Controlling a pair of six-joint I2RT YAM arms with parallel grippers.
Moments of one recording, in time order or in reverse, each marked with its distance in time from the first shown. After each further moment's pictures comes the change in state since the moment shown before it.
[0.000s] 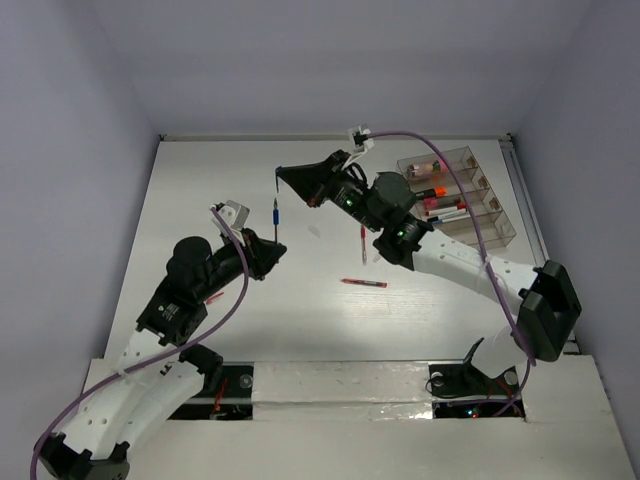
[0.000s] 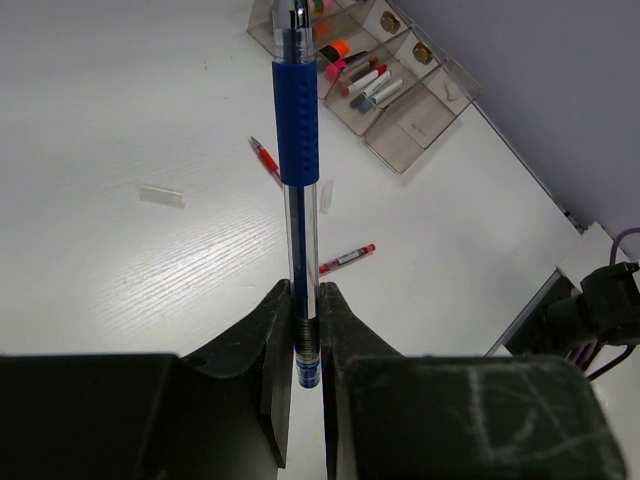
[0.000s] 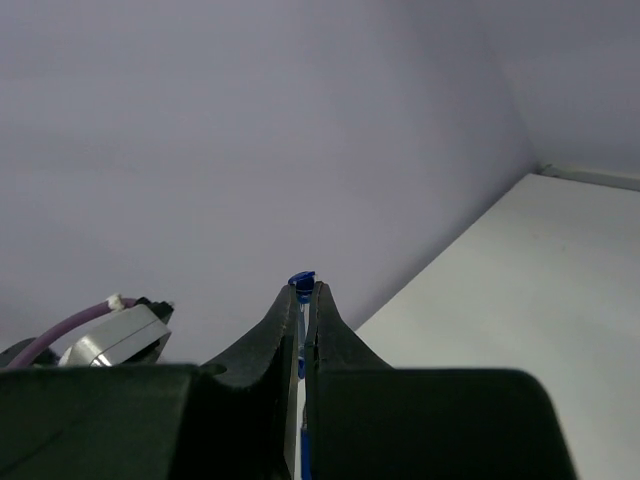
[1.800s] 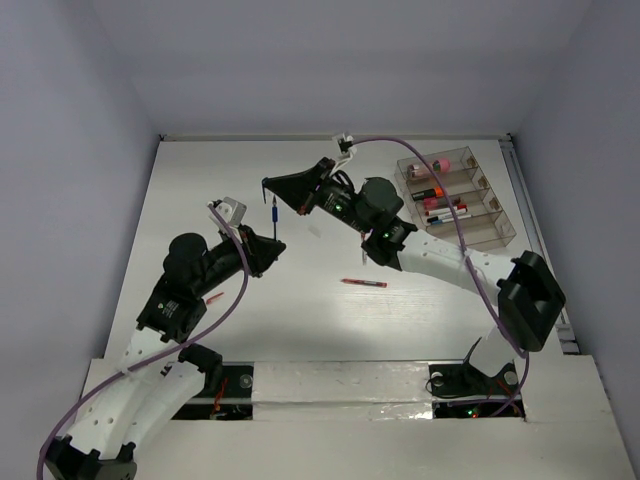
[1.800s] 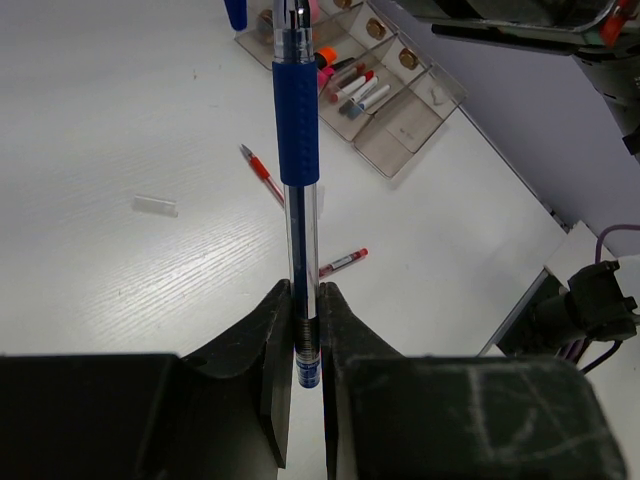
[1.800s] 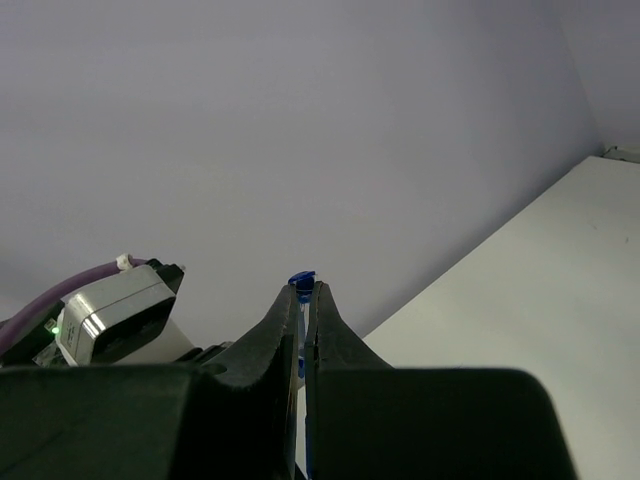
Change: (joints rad) left arm 0.073 0.014 0.000 0.031 0.098 -0.001; right arm 0.012 0.100 -0.008 0.138 -0.107 0.069
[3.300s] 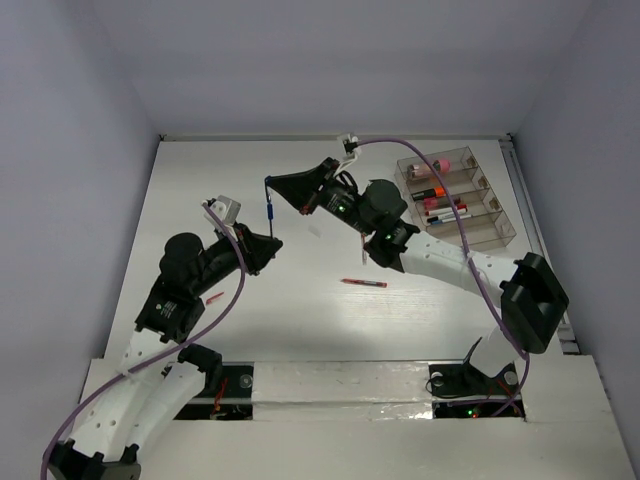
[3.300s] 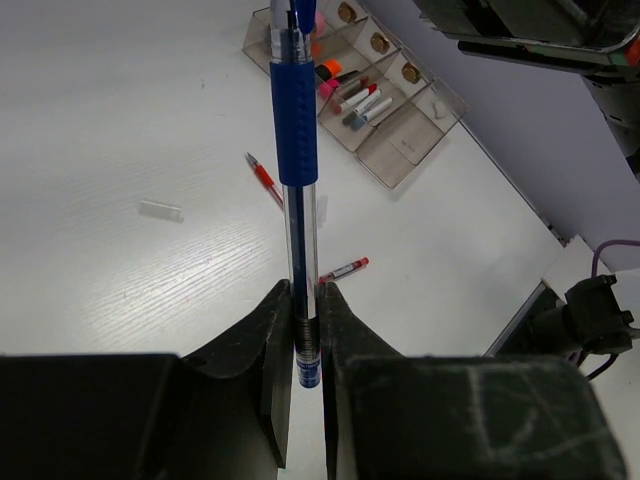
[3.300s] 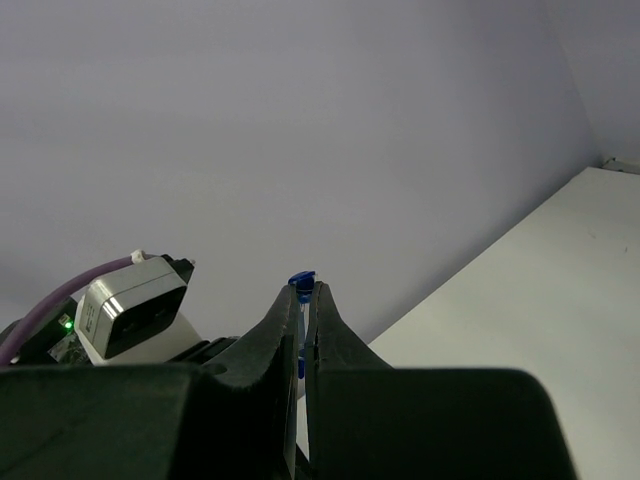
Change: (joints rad) left arm 0.032 -0.009 0.000 0.008 0.016 -0.019; right arm 0.000 -0.019 -0.024 0.030 0.005 0.003
